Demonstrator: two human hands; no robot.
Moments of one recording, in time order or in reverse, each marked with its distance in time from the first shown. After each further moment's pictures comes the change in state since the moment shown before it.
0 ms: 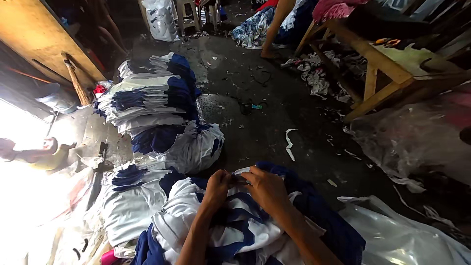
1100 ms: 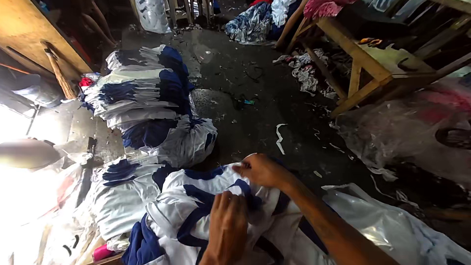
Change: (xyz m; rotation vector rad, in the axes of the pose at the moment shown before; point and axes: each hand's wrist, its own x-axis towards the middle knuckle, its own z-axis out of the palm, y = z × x) left_hand -0.108 0.016 0.056 1.009 0.417 0.881; right_hand 0.006 0.010 -0.050 0.306 -0.293 0.035
